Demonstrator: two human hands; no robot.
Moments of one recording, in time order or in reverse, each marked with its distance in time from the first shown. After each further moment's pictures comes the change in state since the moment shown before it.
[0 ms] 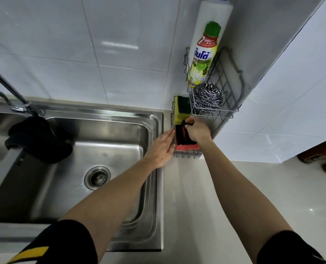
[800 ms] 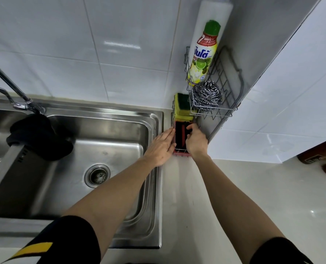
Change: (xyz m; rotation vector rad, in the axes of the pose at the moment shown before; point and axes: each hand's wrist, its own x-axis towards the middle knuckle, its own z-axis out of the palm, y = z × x) left_hand 0.000 0.001 0.003 0.038 0.010 -0.013; right_hand -0.022 0.027 0.034 0.046 0.155 -0.021
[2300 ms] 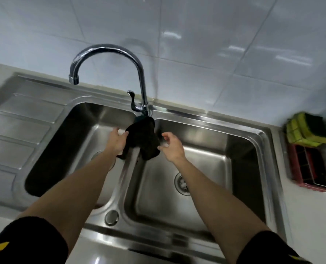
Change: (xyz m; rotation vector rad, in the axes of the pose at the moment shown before) left_hand -0.185 -0.434 -0.234 -0.580 0.401 -0.924; right_hand -0.106 -0.324 0.319 0.207 -0.477 -0.210
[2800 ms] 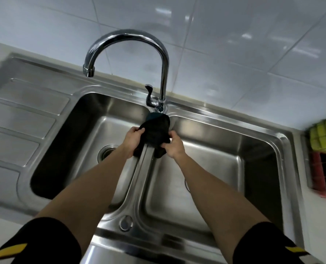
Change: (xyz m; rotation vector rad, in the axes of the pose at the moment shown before) left_hand 0.025 -0.009 0.012 -0.503 -0.186 -0.206; right_hand 0.043 -0.011 0.059 0.093 -0.054 0.188
